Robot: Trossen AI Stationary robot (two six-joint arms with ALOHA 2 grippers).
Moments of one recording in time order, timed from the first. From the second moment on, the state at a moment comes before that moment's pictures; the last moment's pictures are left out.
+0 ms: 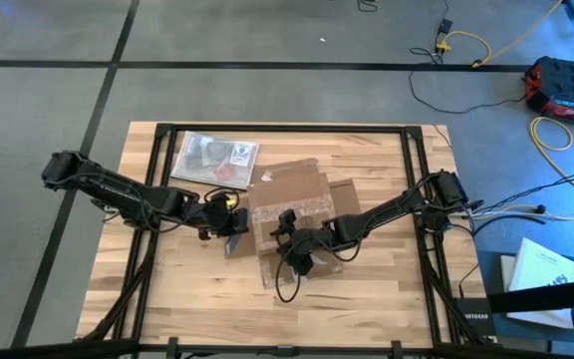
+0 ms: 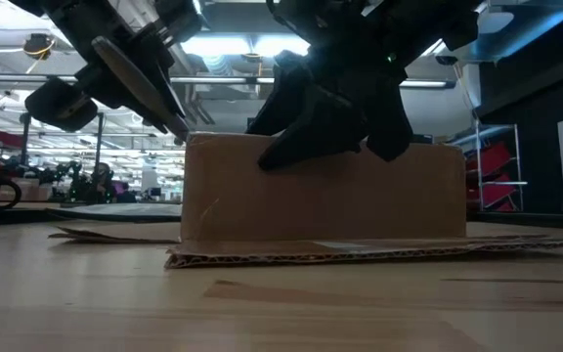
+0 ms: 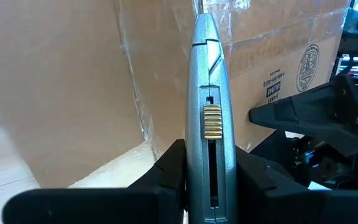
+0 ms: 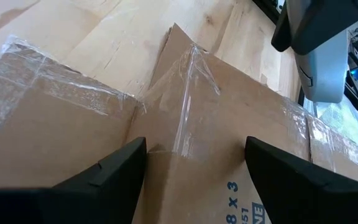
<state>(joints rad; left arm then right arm) -0.23 1.22 0.73 -0.32 -0.19 -1.73 0.27 1.89 1.11 0.08 0.28 -0.48</state>
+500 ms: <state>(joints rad) -0.25 1.24 0.73 -0.29 -0.19 -1.74 0.27 1.89 1.11 0.10 0.31 -0.48</state>
